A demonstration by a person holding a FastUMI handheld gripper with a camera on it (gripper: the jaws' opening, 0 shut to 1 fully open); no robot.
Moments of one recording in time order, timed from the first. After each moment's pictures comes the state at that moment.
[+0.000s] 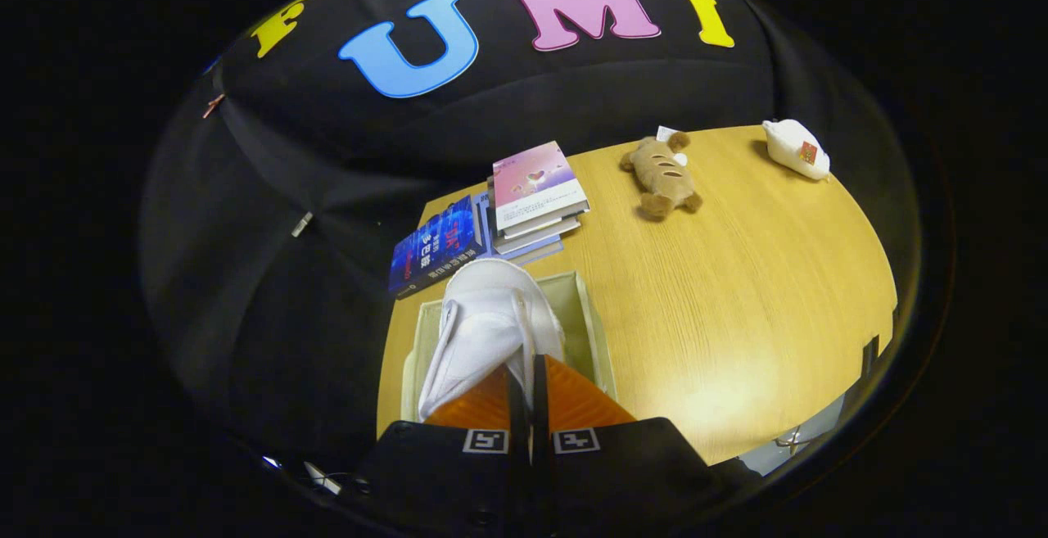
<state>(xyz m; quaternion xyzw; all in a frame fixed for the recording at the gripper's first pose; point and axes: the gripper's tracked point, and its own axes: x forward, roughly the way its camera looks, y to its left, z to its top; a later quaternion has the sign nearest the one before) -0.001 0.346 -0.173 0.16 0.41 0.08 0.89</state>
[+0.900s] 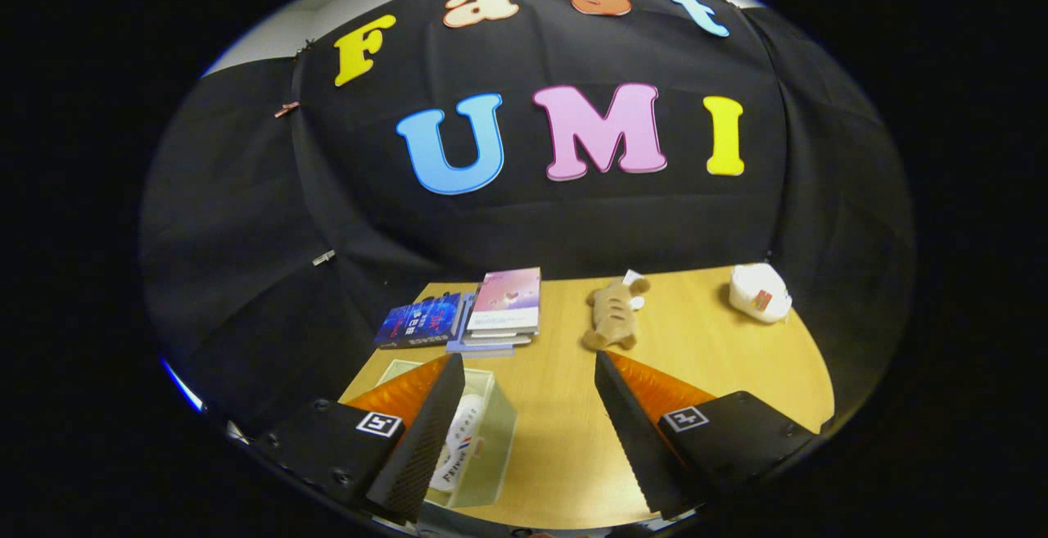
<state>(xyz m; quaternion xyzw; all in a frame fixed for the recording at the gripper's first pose) 0.006 0.177 -0.012 0.06 0.17 0.12 0.98</state>
